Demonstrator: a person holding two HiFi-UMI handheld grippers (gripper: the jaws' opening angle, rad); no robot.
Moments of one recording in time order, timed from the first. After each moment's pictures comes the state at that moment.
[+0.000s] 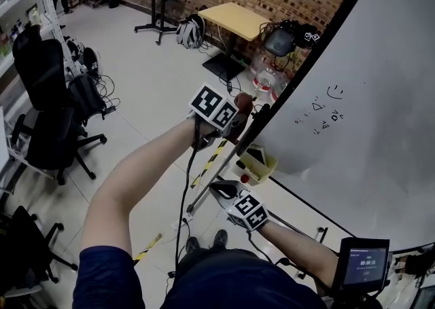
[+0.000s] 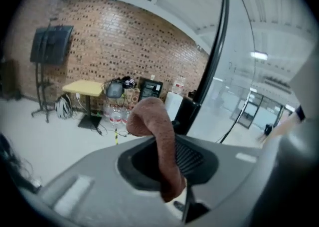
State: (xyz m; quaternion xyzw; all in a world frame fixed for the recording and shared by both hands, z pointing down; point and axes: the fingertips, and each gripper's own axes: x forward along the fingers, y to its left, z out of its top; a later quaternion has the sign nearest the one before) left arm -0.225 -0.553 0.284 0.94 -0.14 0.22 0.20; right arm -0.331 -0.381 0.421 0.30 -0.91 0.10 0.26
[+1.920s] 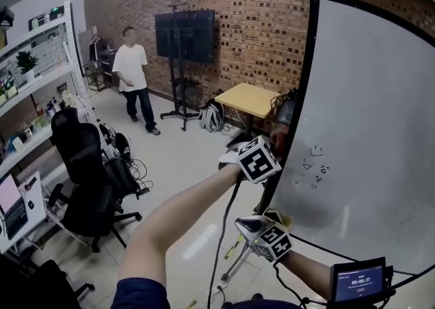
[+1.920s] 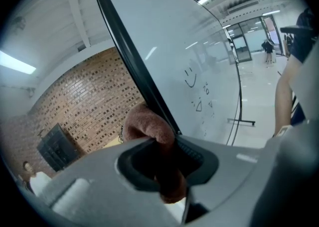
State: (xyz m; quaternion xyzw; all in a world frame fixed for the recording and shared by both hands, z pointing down) left arm -0.166 -0.548 0.127 0.92 -0.18 0.30 -0.19; right arm -0.315 -0.439 0.325 0.34 -0.92 0.05 0.17
